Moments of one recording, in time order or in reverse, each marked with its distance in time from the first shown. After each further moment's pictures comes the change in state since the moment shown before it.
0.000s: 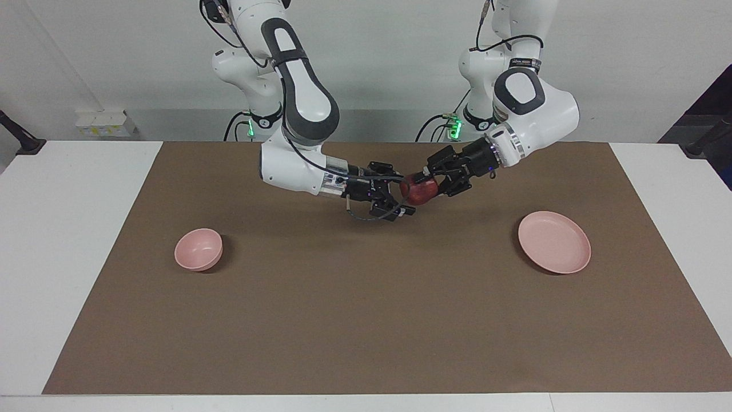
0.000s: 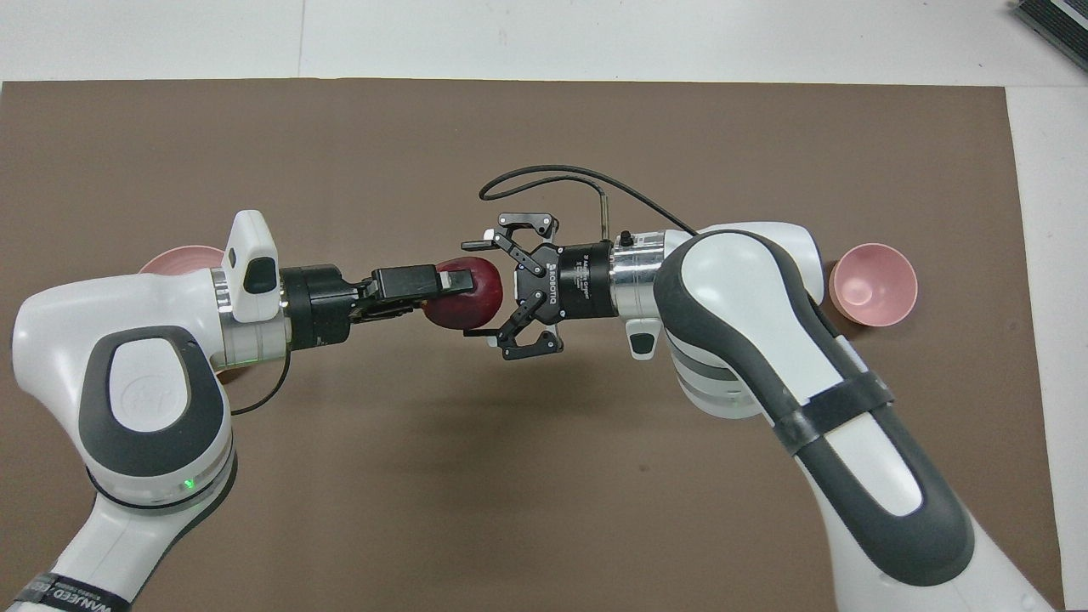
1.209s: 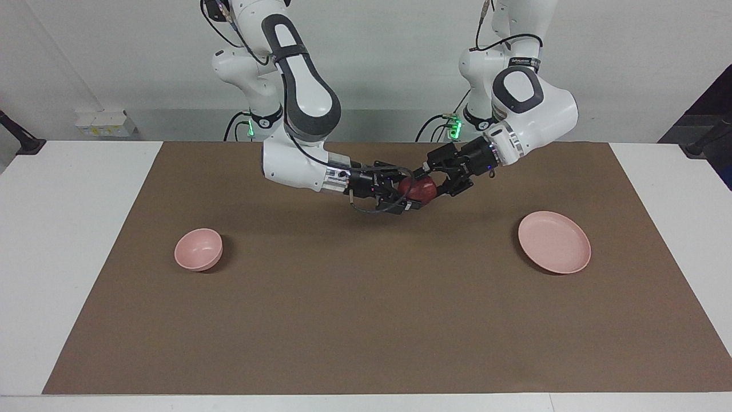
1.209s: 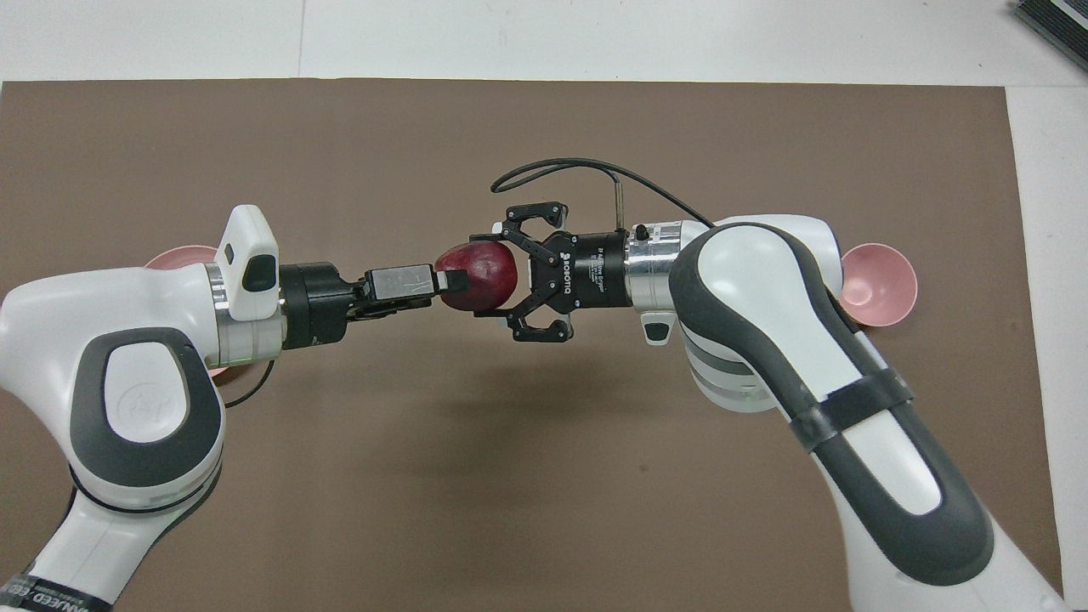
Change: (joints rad) left arm 0.001 -0.019 -0.002 0.024 0.124 0.008 -0.077; right arm -0.018 -0.006 -0.013 0.005 -0.040 0.017 -0.117
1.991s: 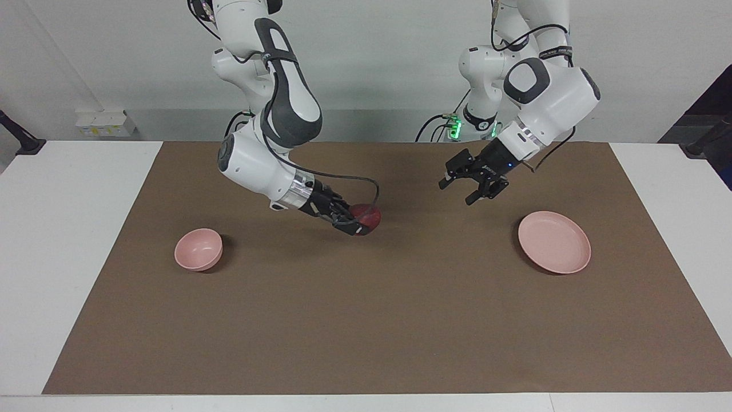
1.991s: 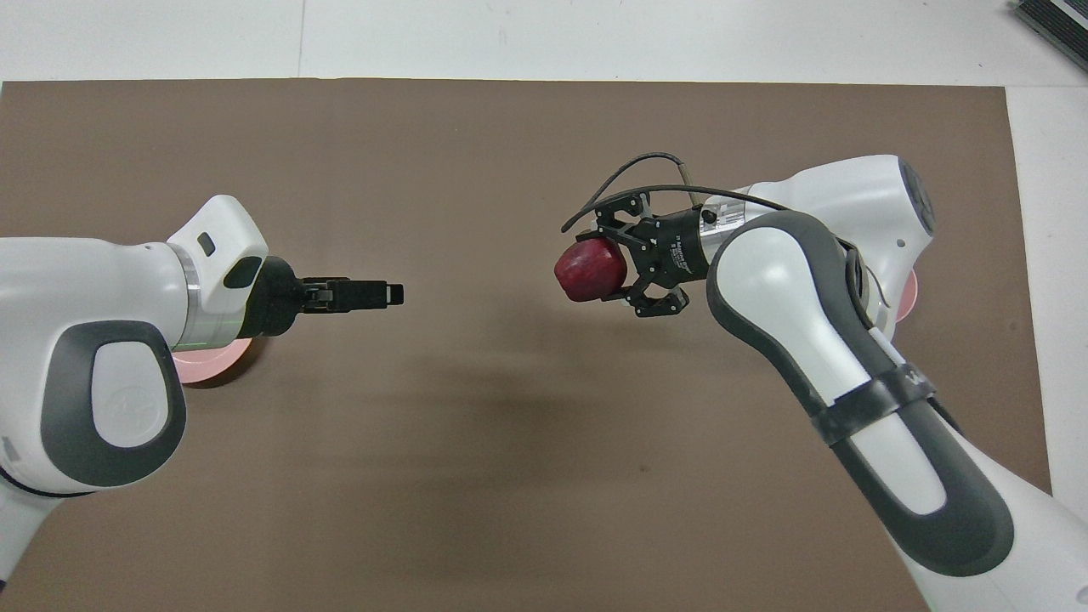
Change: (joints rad) left arm 0.003 -0.005 0.075 0.020 0.579 -0.031 -0.083; right arm -0.137 0.000 -0.006 0.023 -0.617 0.001 -0.111
